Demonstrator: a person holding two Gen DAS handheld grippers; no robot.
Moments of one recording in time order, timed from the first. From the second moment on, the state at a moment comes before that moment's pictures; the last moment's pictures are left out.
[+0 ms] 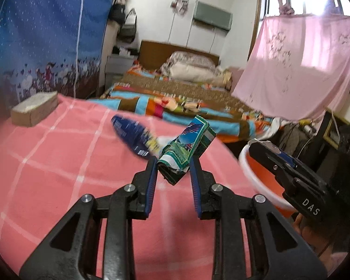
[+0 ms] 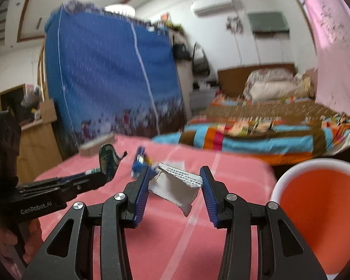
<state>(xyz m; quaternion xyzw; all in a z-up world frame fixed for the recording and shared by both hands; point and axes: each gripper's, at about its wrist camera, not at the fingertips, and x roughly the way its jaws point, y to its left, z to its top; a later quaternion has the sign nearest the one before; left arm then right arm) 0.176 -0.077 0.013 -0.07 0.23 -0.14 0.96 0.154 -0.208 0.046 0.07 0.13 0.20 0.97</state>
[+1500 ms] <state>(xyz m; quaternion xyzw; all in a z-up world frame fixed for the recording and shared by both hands) 0.201 -0.246 0.010 -0.04 0.26 -0.28 0.92 0.127 -0.360 0.050 0.18 0.10 -0.01 0.98</state>
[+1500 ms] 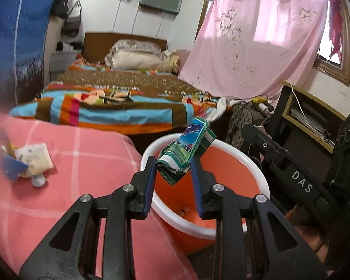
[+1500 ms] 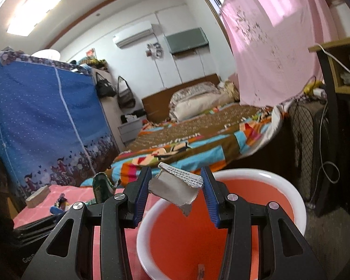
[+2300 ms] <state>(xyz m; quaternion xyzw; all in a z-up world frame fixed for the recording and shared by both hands) 0.212 -0.247 -0.004 -0.07 0.31 -0.25 0.91 0.136 -0.375 0.040 0.21 0.14 -0.02 0.97</state>
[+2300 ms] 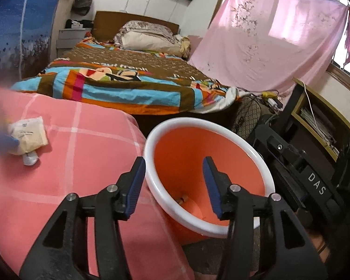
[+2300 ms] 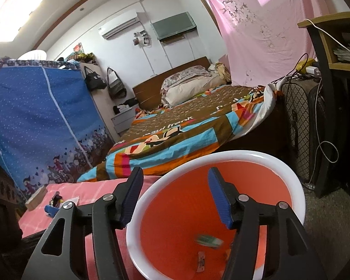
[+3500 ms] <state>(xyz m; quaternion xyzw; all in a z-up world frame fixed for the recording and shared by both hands) 0.164 -0.091 0.040 -0.05 0.08 -0.05 0.99 0.120 -0.263 0.084 0.06 -0.04 0.05 1.00</state>
